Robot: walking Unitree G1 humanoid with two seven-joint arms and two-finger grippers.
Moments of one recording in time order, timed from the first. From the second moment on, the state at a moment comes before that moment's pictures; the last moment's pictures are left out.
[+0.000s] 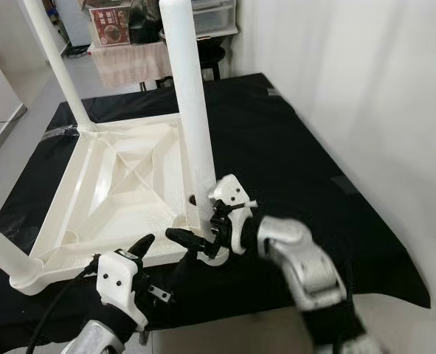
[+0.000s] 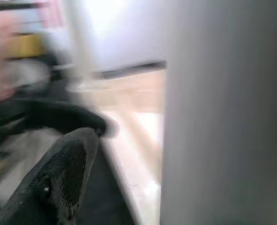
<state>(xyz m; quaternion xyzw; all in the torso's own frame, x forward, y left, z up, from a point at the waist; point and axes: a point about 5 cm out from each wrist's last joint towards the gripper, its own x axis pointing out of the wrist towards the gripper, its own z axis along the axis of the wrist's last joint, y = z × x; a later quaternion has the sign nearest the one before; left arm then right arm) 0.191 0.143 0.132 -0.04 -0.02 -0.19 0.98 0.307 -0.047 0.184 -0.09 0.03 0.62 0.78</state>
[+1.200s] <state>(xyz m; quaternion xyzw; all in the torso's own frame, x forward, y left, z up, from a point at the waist) 0.185 0.143 0.129 -0.04 -0.01 -0.17 0.98 0.321 -0.054 0.163 -0.06 0.03 0.38 0.92</state>
